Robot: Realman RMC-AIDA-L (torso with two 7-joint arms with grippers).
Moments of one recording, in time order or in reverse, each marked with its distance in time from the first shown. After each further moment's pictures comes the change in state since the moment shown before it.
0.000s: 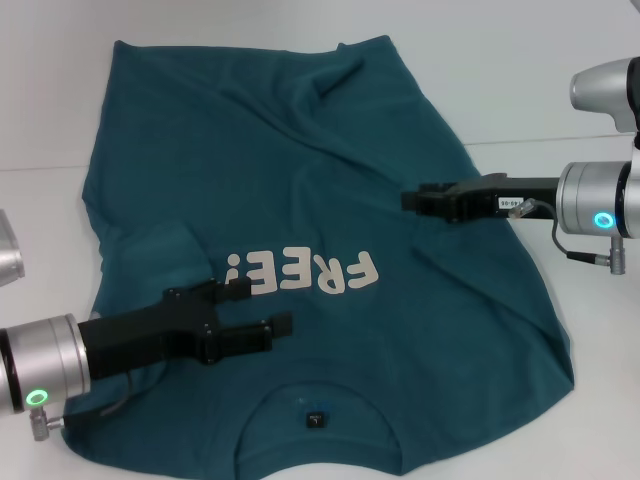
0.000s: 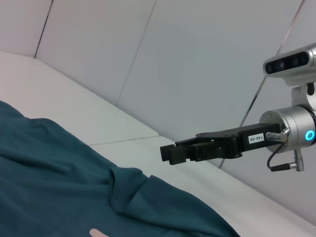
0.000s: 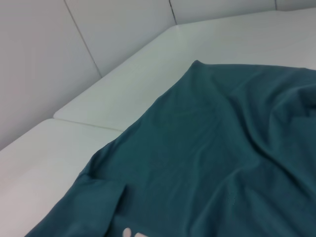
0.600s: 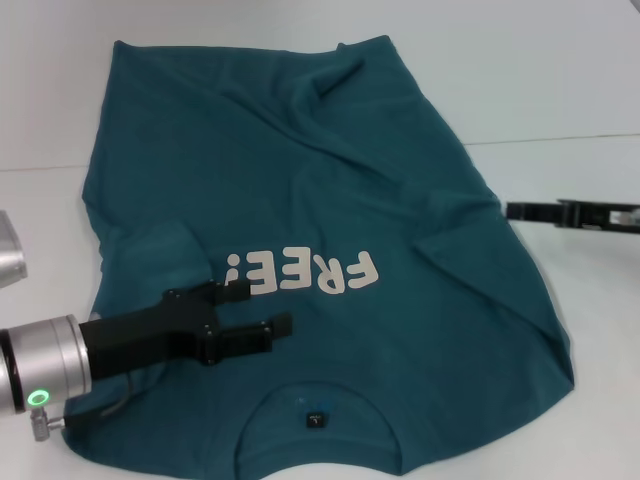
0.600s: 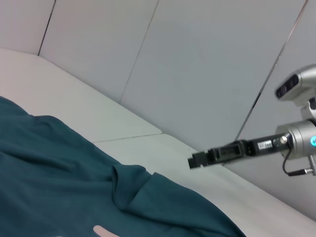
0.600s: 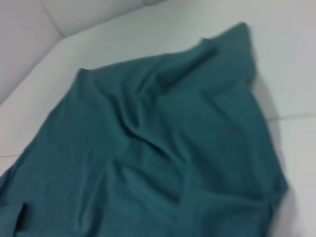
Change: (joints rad) left arm 0.001 0.000 0.007 0.000 0.000 -0.012 -0.001; right arm -0.119 -0.102 0.025 0.024 0.000 0.055 0.224
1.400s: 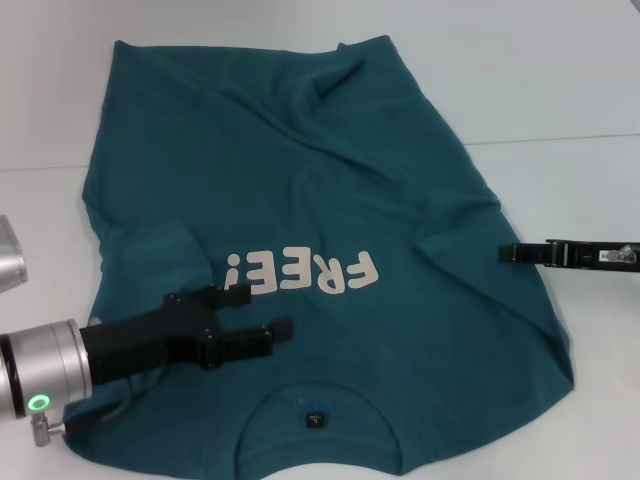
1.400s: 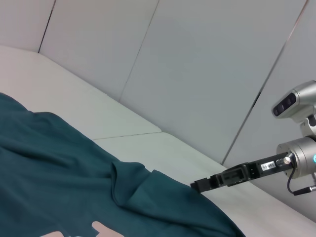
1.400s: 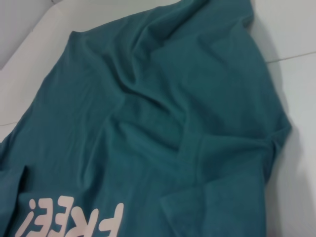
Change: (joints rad) left arm 0.003 0.000 0.000 -0.009 0.000 0.000 0.000; right arm -0.010 0.011 0.002 0.050 -0.049 -0.026 0.014
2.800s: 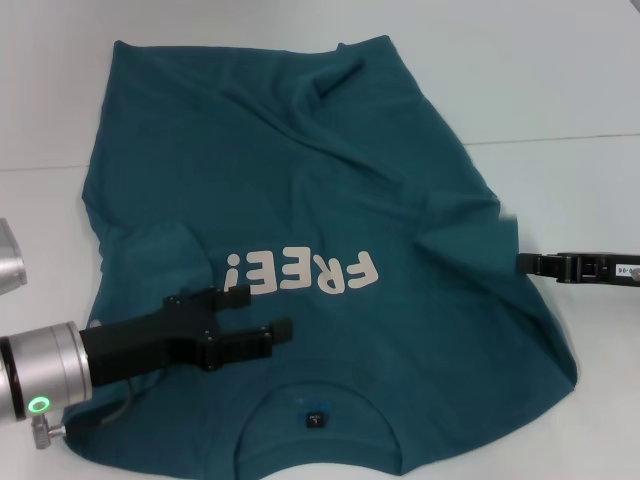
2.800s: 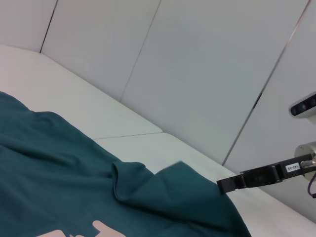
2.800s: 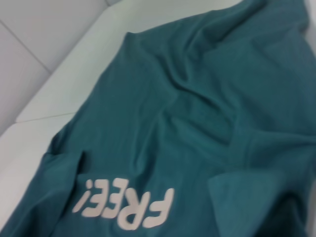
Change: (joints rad) left arm 0.002 0.000 -0.005 -0.006 0.000 0.000 0.002; right arm -0.056 0.014 0.079 -0.076 0.022 -0.196 -0.114
